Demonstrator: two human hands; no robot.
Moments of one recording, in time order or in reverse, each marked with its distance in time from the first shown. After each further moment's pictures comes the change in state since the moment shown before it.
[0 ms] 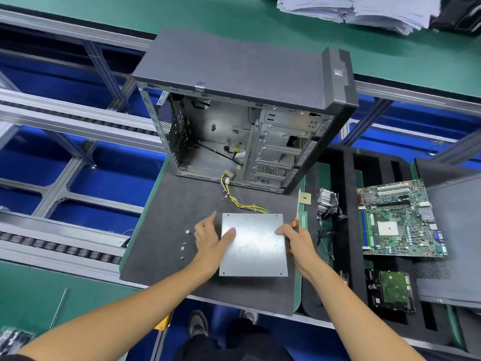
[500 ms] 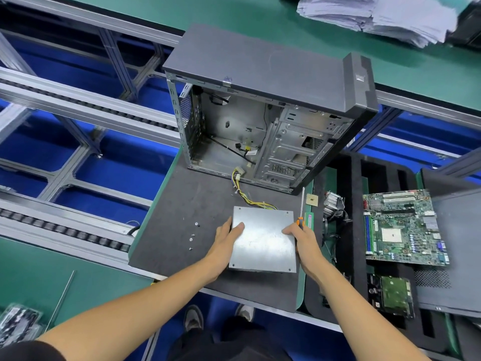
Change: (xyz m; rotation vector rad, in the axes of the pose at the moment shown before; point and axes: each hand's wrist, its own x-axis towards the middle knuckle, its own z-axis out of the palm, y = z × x) left_hand -0.011 -0.009 0.003 -0.357 -0.247 -0.153; right_hand -0.015 -0.008 0.005 -0.070 -0.033 -0.044
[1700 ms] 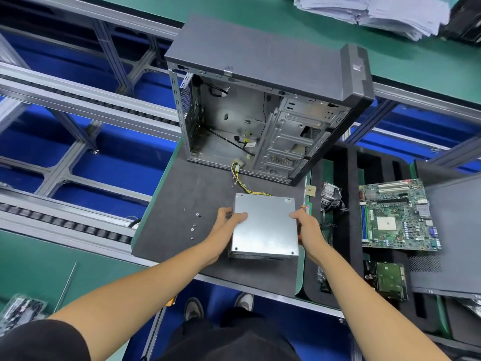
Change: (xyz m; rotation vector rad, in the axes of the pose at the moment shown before) left_hand 0.000 0.007 -0.008 -0.094 -0.047 0.002; right_hand 0.004 0.001 -0.007 -0.070 0.032 -0.032
